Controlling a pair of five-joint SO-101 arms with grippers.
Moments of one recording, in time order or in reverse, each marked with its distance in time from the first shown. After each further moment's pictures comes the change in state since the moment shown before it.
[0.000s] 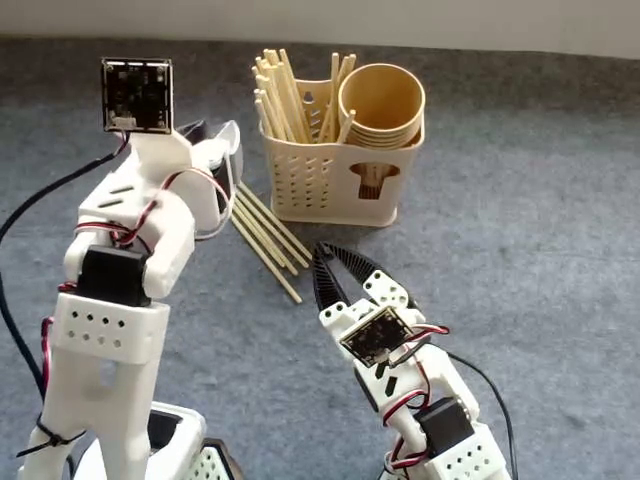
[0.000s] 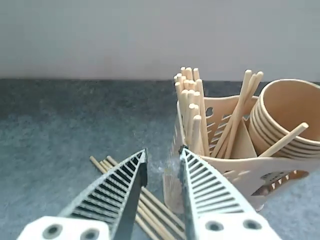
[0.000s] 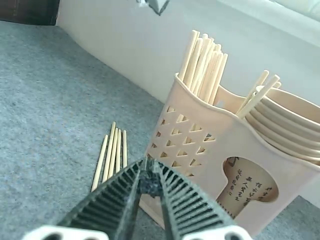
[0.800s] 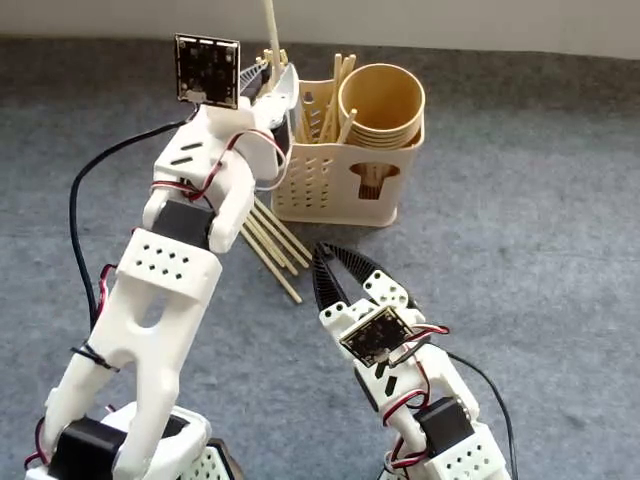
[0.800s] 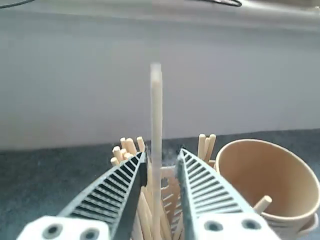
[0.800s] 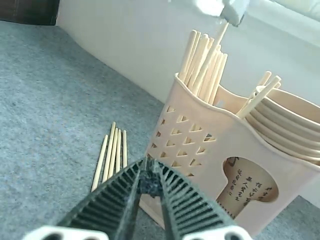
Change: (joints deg) left arm 7.1 18.1 0.0 -32.9 -0.1; right arm 0.0 0.0 0.0 0.0 0.0
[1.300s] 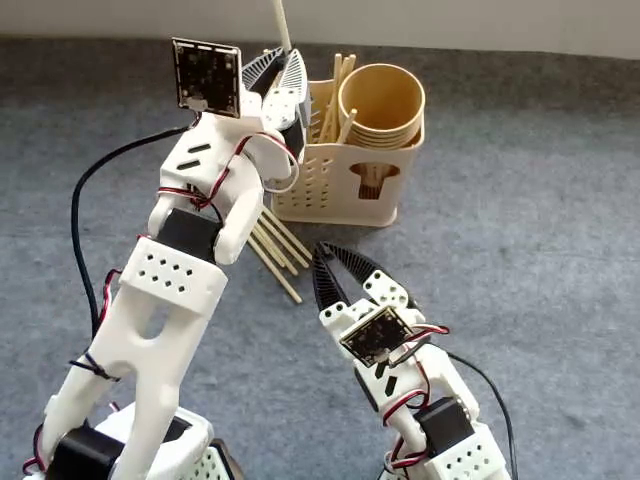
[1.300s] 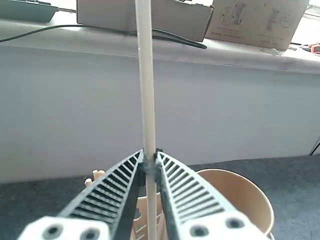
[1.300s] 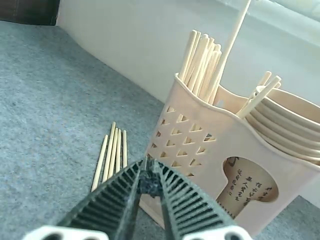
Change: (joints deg) left arm 3.3 -2.7 0.0 -4.9 1.4; right arm 0.0 0.0 0.0 0.0 0.0
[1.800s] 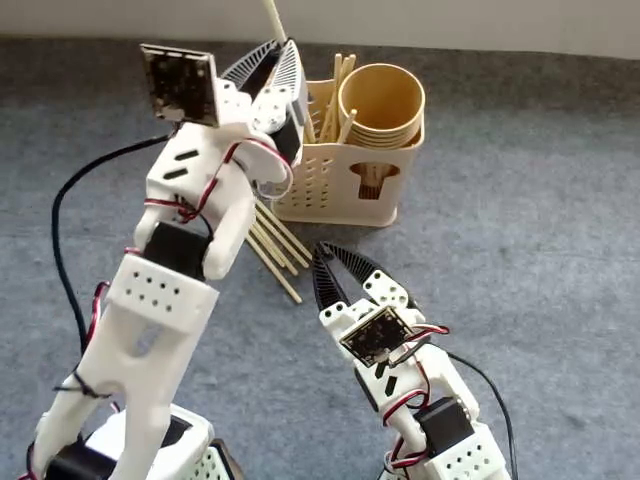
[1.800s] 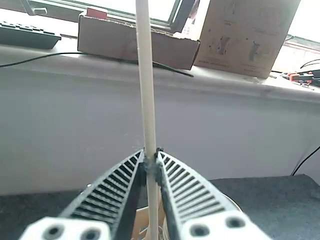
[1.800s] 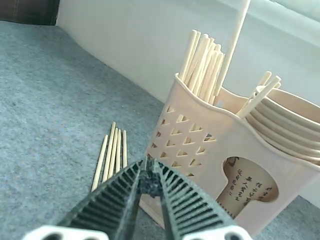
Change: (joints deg) left arm 0.7 -5.5 -0.1 1.1 3.5; right arm 0.0 0.0 0.0 0.0 0.0
